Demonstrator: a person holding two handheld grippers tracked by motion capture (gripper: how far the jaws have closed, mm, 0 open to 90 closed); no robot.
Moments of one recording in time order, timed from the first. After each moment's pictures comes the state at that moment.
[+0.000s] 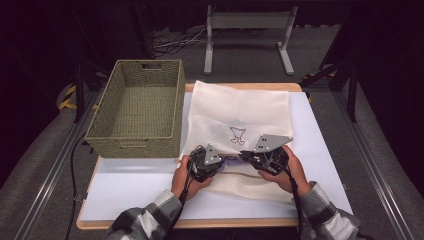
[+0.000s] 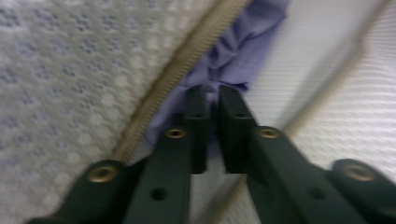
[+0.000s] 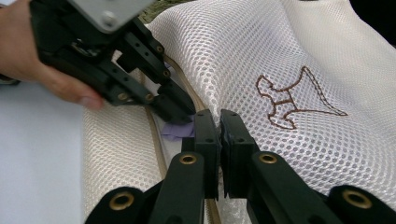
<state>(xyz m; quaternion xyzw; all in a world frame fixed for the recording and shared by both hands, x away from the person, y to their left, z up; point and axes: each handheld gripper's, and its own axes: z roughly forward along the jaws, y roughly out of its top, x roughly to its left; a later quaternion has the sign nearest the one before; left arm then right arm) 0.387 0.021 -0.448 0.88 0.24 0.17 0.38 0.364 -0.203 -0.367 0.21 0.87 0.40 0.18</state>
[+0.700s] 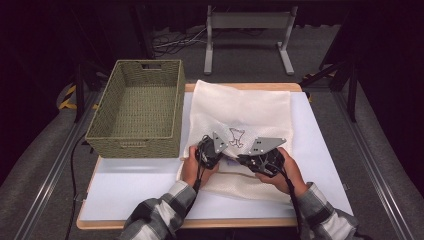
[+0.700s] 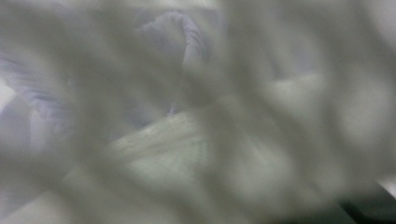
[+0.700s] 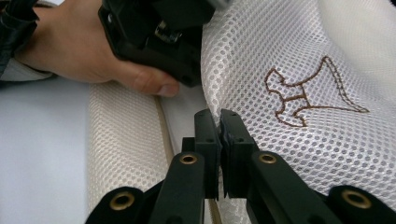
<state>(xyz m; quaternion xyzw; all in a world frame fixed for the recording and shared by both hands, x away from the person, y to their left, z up) 0.414 -0.003 -0.444 0.84 0.30 0.25 0.38 0.365 -0.196 -0.377 0.20 0.89 0.38 0.17</state>
